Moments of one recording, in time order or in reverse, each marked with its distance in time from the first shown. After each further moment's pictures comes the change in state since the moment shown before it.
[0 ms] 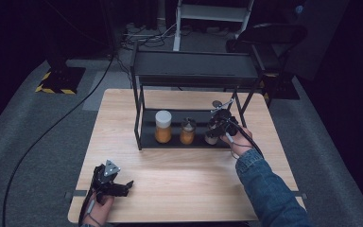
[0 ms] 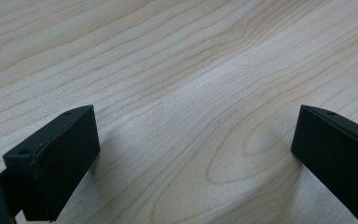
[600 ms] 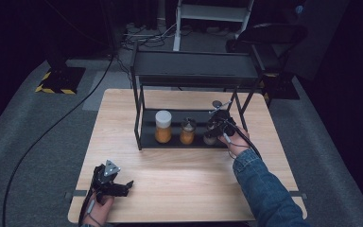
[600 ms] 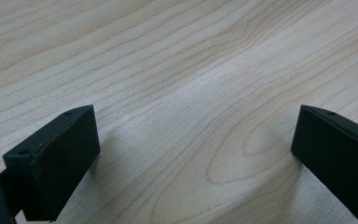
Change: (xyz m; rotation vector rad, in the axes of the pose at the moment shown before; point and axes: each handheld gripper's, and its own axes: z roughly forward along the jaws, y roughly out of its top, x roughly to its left) left arm 0.000 0.000 0.000 0.000 0.000 0.001; right arm -0.002 0.002 0.014 0.011 0.001 0.022
